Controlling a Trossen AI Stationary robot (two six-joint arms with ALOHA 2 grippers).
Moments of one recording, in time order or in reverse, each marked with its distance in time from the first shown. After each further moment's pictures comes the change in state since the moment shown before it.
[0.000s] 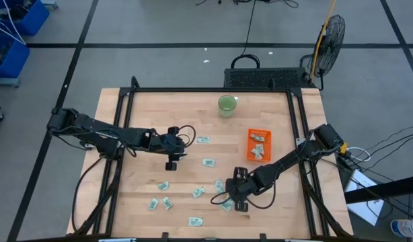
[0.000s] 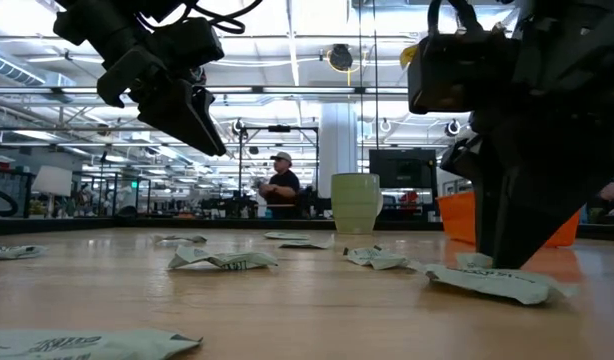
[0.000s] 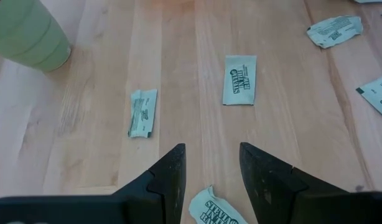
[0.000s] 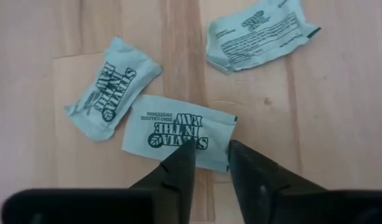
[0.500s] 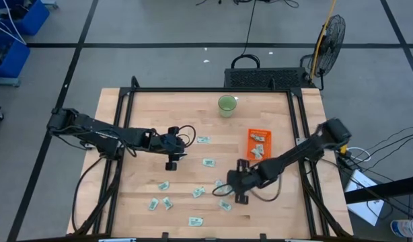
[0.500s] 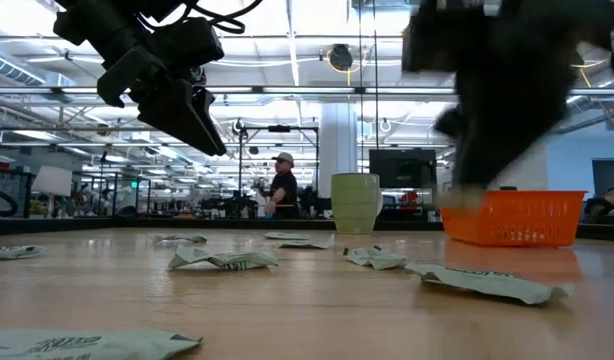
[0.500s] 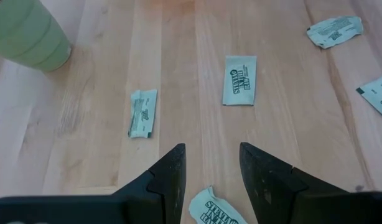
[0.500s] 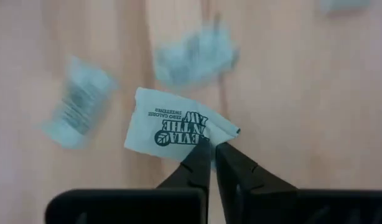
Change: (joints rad) left arm 0.000 0.000 0.000 0.001 0.000 0.001; right arm -0.017 -0.165 -0.005 -0.083 0.052 -0.004
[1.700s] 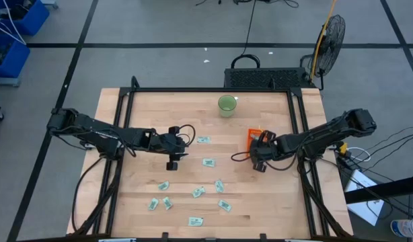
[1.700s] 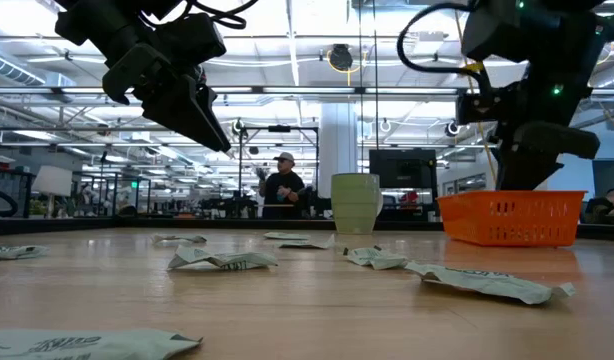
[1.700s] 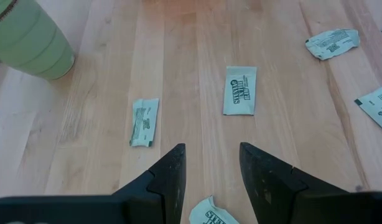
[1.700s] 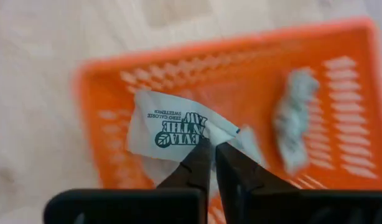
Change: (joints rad) left arm 0.000 0.000 0.000 0.031 -0.001 0.000; right arm -0.260 -0.378 -0.357 -0.244 0.189 -0.088
